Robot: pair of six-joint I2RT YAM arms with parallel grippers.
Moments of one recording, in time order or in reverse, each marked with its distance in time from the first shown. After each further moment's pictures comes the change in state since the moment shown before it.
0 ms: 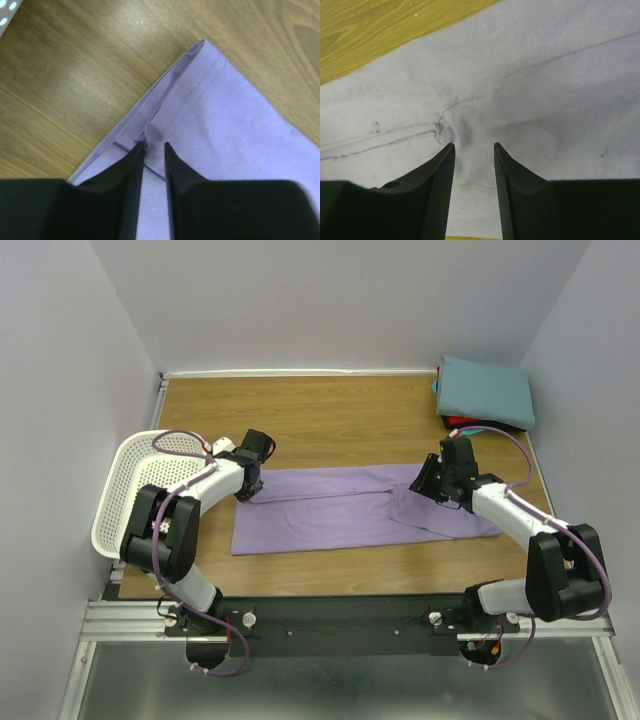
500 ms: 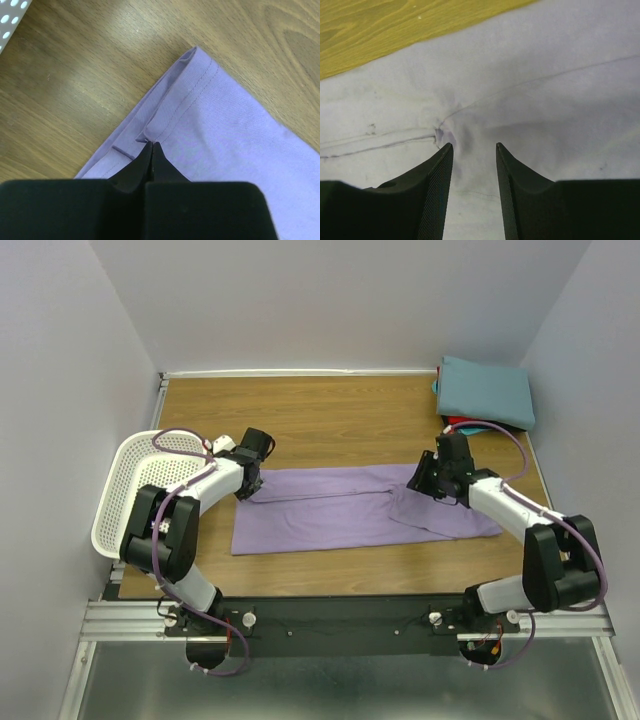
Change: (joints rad) left arm 0.002 0.000 0.013 0.006 -0.002 0.032; right arm 0.008 0.029 0.024 0.000 0.000 -0.048
